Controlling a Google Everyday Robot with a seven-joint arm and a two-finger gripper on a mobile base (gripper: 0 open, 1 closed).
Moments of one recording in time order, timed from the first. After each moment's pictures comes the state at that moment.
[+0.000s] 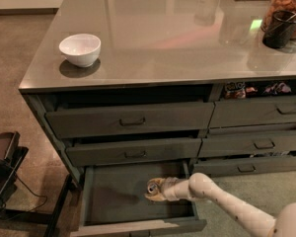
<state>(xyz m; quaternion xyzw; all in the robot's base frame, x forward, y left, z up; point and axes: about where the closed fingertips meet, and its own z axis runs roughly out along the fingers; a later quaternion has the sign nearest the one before) 0.553 -0.028 0.267 -0.54 0.69 0.27 0.40</state>
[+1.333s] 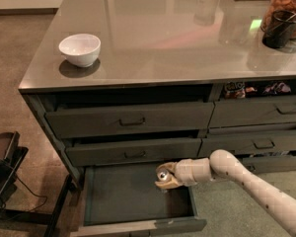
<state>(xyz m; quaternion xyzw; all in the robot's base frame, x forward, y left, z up) 0.534 -0.067 0.427 -0.59 0.64 0.30 0.40</state>
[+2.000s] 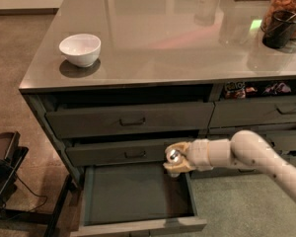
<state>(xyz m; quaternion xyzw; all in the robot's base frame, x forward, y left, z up) 0.529 -0.093 0.577 -0.58 0.65 0.26 0.42</state>
